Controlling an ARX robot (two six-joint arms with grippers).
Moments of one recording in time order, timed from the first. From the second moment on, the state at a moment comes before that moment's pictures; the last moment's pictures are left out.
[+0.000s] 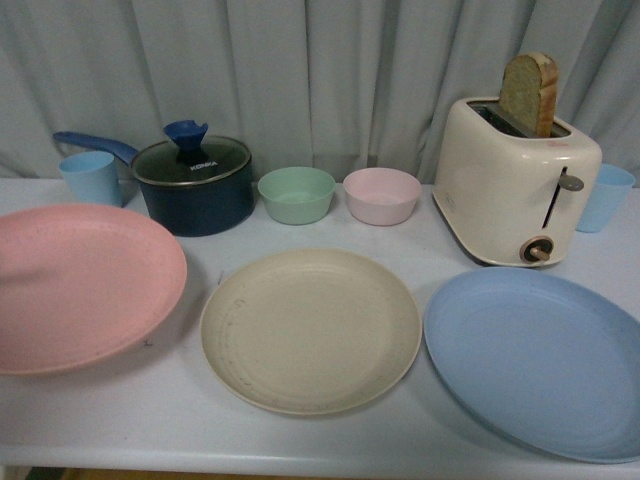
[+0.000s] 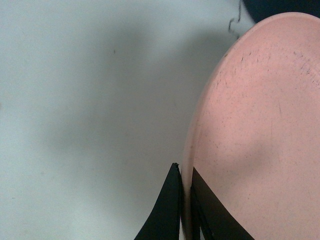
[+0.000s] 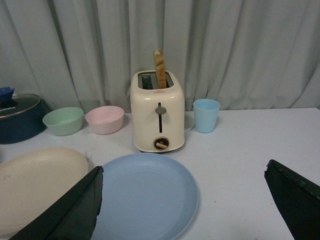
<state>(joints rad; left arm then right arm) 0.39 1.89 1.06 -0.03 0.32 0.03 0.00 0.00 0.01 0.00 0.00 0.00</state>
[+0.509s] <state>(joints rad) 0.05 1.68 1.01 -0.05 0.24 -0.16 0.00 0.00 0.01 0.00 0.00 0.00</state>
